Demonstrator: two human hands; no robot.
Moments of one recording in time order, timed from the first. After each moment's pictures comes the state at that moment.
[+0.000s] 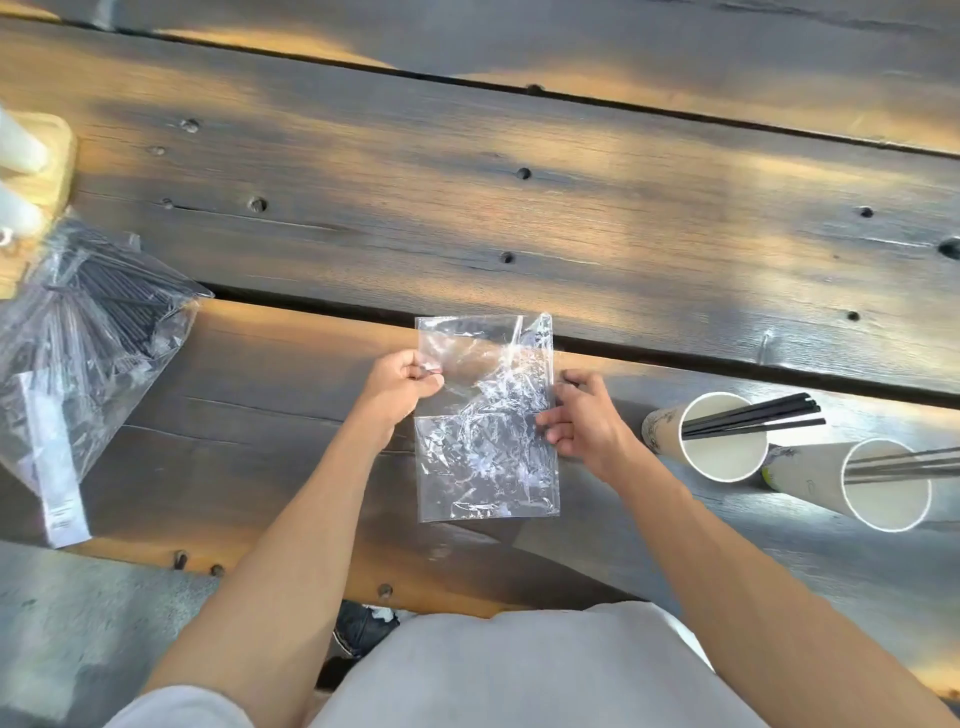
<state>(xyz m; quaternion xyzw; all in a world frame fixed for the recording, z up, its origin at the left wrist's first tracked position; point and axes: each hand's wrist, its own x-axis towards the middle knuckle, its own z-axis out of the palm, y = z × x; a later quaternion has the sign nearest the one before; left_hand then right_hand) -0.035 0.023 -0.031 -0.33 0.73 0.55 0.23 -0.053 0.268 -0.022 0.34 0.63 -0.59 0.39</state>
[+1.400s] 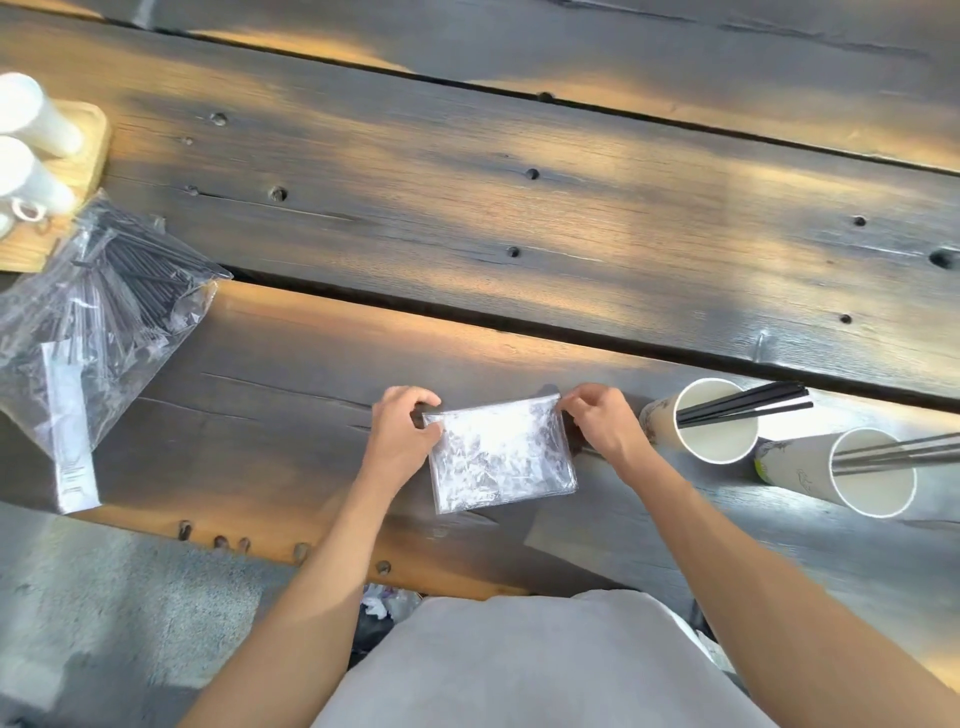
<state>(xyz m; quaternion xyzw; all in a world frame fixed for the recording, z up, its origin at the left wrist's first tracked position) 0.045 0.042 -0.028 -0.25 0.85 0.44 0.16 -0.036 0.297 -0.031 0.16 0.83 -0.42 0.34</state>
